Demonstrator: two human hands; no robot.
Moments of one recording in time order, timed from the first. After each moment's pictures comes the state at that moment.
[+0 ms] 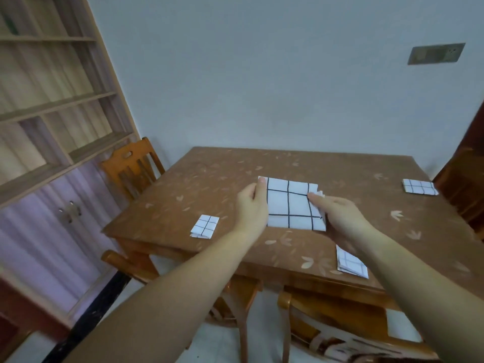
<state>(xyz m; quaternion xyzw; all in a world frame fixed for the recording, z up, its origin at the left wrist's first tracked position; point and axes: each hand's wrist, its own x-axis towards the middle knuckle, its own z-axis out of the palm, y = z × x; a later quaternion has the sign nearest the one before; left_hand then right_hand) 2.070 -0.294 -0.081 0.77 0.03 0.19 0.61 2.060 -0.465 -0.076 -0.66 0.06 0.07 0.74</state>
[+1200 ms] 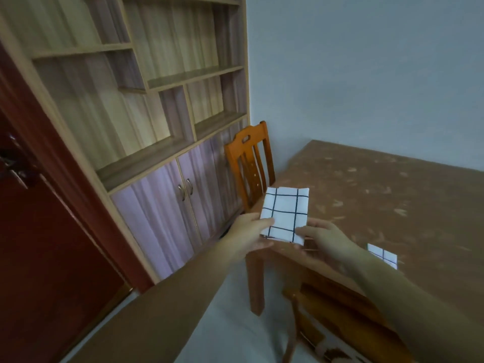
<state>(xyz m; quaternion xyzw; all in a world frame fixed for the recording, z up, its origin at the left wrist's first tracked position) 2.125 0.255 -0.144 0.66 0.23 -0.03 0.72 2.169 0.082 -0.139 -0.64 -0.04 0.32 0.69</state>
